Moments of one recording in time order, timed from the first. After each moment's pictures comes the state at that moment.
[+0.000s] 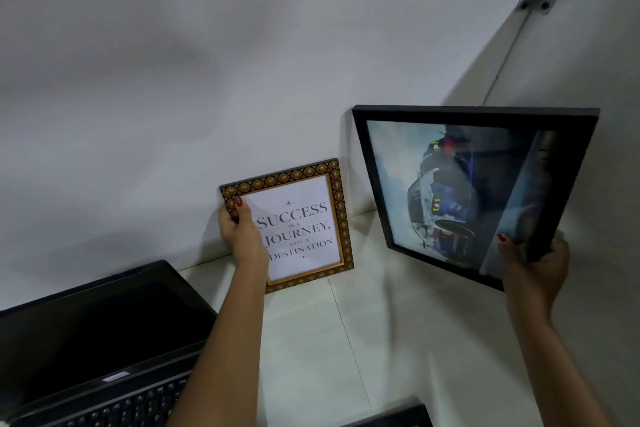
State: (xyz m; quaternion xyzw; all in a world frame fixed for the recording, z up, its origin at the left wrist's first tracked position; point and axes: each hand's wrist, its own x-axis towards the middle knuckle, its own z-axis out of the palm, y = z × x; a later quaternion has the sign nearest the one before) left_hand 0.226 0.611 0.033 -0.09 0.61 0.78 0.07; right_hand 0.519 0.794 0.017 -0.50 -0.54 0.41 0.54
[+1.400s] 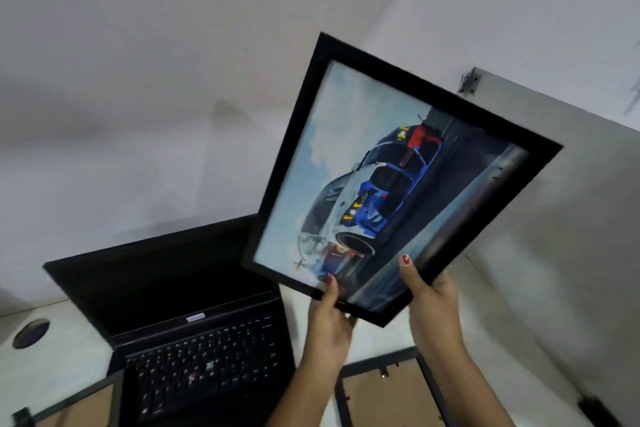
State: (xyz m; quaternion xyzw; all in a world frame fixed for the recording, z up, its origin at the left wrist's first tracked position) left_hand 0.429 0.459 0.071 0.00 0.35 0.82 0.45; right_hand 0.523 0.537 0.129 -0.30 -0.47 0.69 0.46
